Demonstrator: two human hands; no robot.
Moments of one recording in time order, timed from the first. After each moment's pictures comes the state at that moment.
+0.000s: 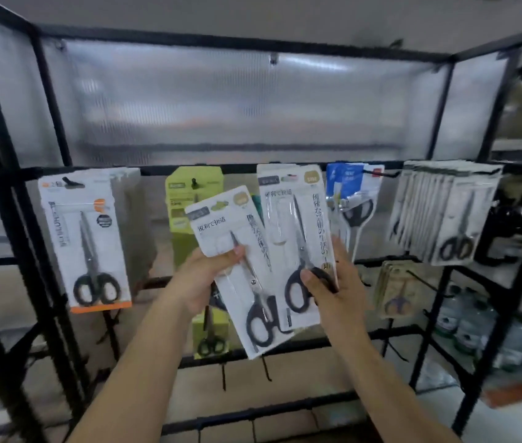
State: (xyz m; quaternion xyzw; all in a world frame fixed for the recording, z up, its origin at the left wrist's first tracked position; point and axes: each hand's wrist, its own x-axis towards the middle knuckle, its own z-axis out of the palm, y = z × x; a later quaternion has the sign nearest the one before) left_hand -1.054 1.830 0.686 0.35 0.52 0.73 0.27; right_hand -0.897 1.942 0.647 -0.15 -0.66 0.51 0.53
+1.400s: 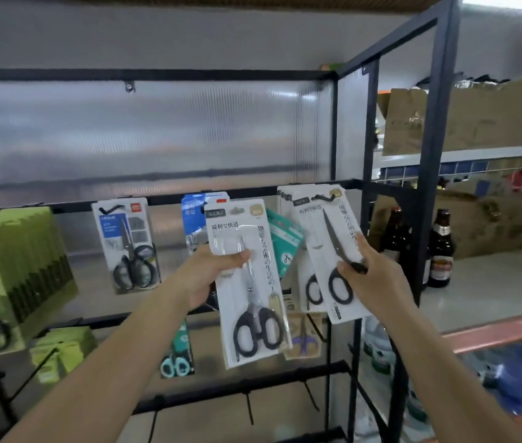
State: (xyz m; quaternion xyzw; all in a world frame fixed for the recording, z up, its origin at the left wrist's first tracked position) left_hand -0.888 2.101 0.725 0.41 0.57 0.66 0.28; right_hand -0.690 2.269 0.691 -0.40 -0.81 0.26 0.34
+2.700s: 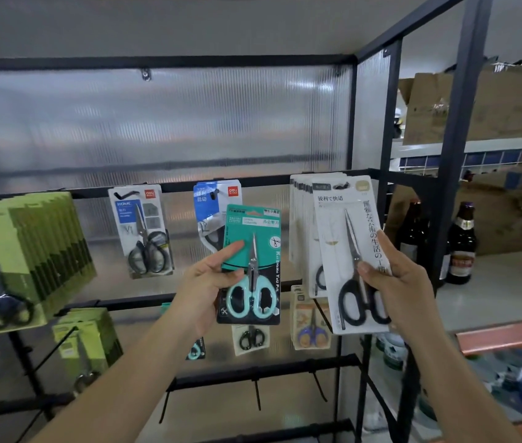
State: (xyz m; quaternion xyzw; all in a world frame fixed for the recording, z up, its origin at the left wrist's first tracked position) left_hand -0.870 2.075 0.690 0.31 0.48 0.76 0.30; right_hand -0.677 2.257 0.667 -0.26 -0.68 0.49 0.48
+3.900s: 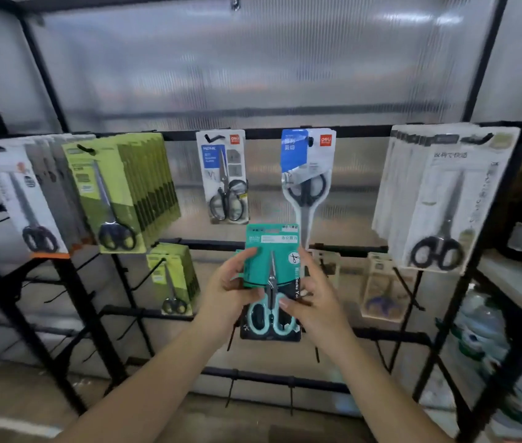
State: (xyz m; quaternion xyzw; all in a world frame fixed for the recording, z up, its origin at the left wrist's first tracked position) left_hand -0.895 1.995 0.610 0.27 0.61 0.73 0.15; right_hand -0.811 2.123 0.592 -0.09 -0.75 0.61 0.25
